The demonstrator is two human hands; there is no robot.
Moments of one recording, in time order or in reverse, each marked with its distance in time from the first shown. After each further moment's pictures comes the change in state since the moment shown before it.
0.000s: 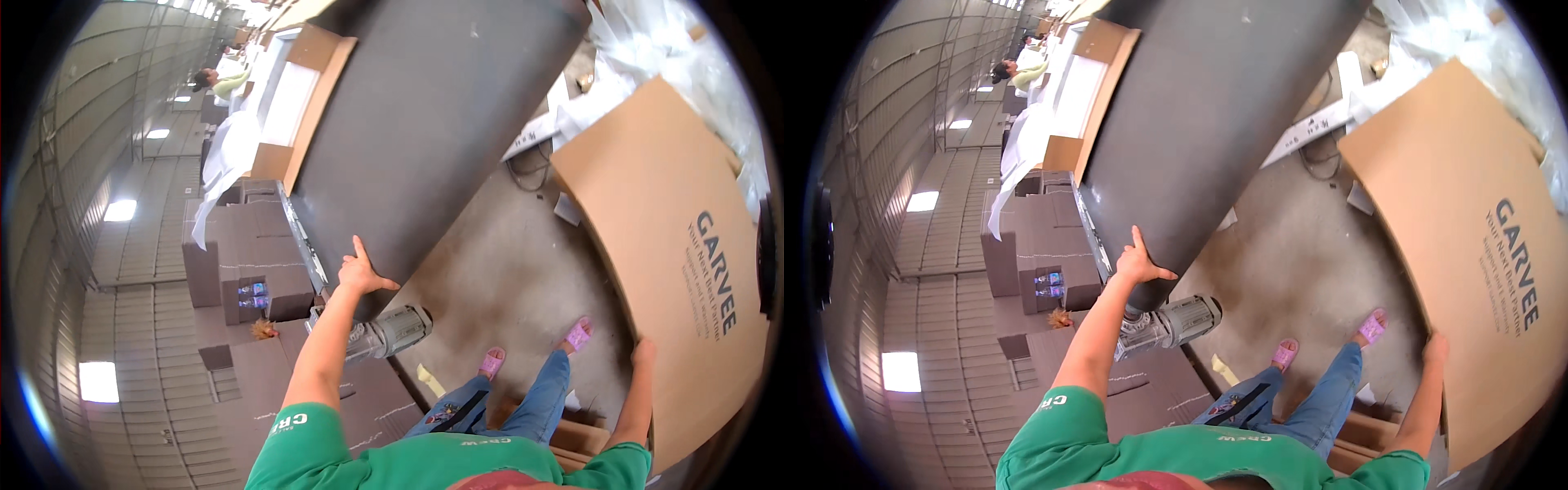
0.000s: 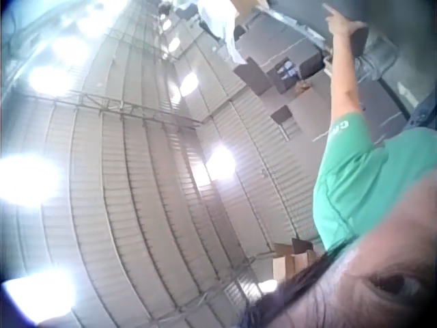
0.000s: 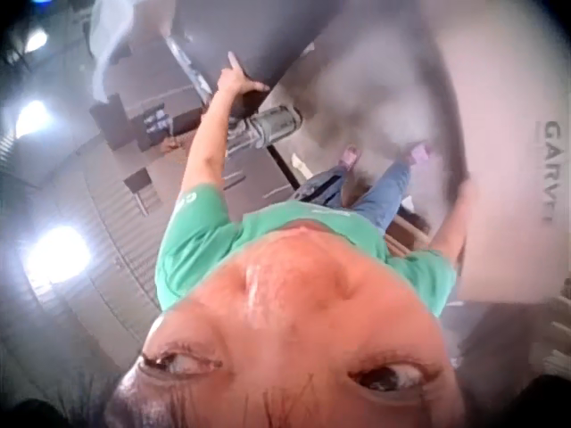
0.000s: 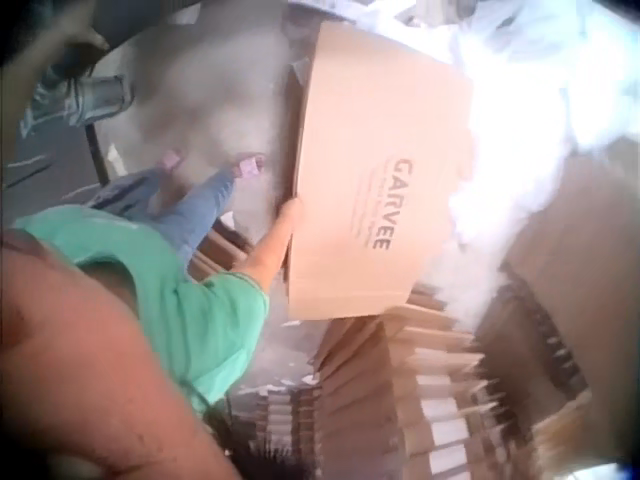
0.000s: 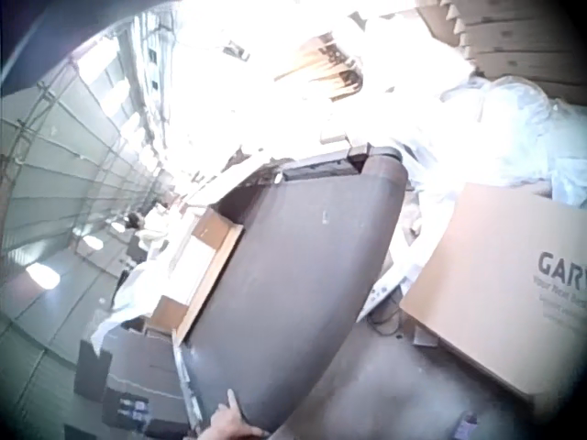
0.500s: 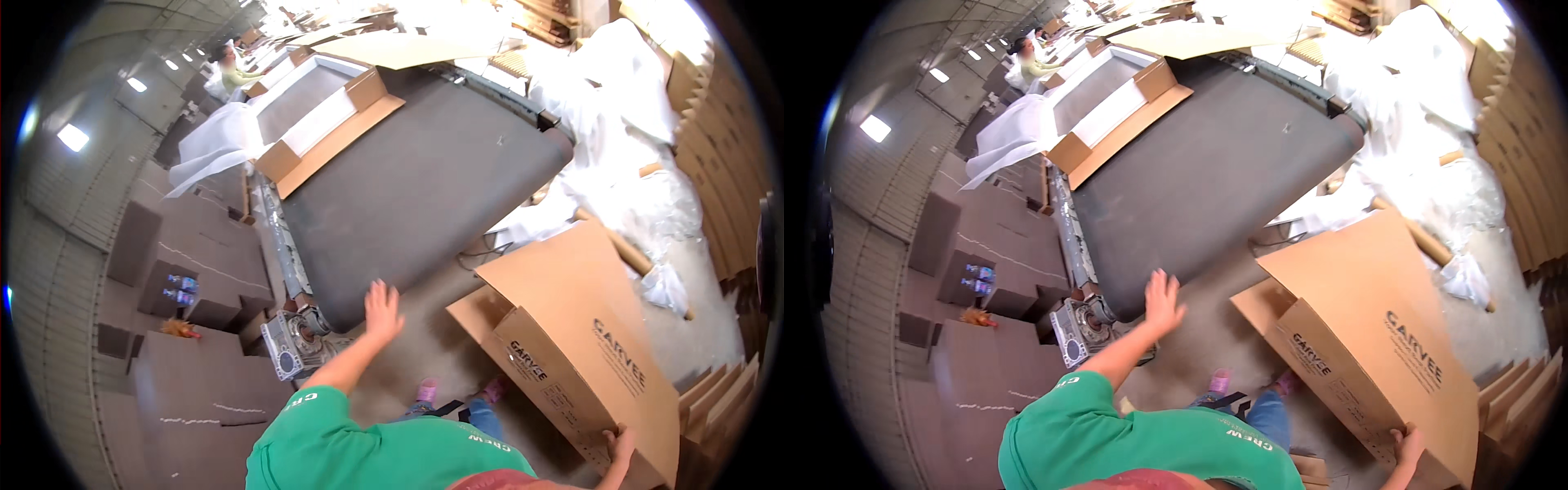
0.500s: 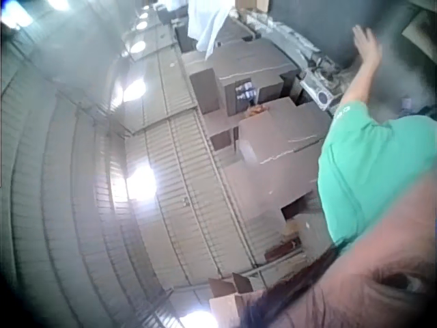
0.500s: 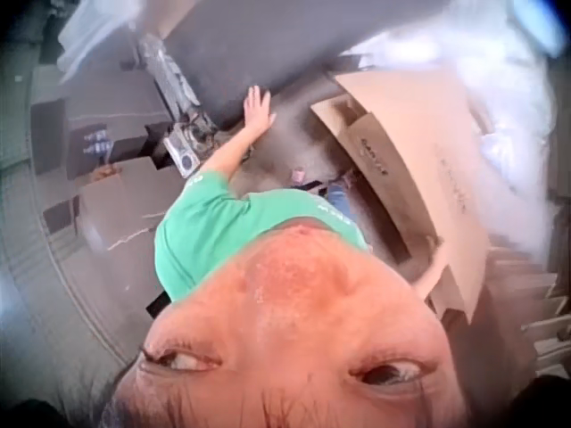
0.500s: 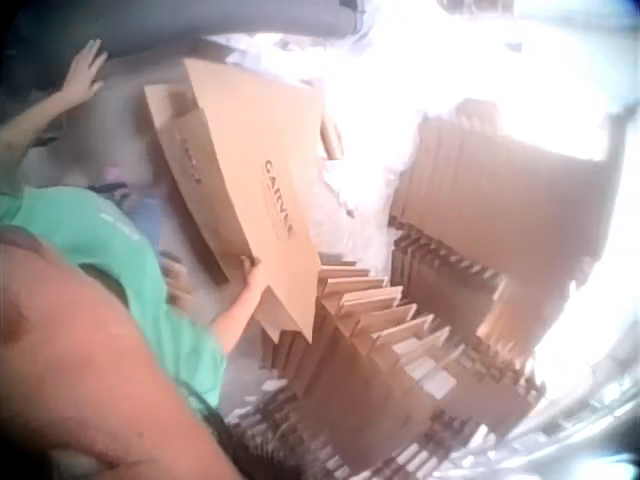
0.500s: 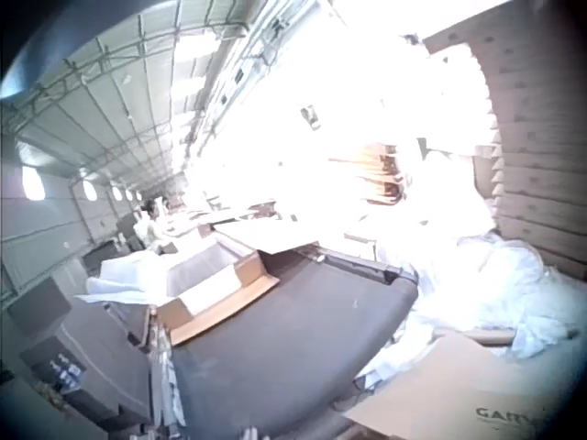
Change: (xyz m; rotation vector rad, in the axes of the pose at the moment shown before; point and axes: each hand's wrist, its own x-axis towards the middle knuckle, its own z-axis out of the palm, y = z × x) left_hand -0.057 -0.015 0.113 -0.318 0.774 0.566; right_hand -0.307 0.039 -0.244 0.137 0.388 0.034
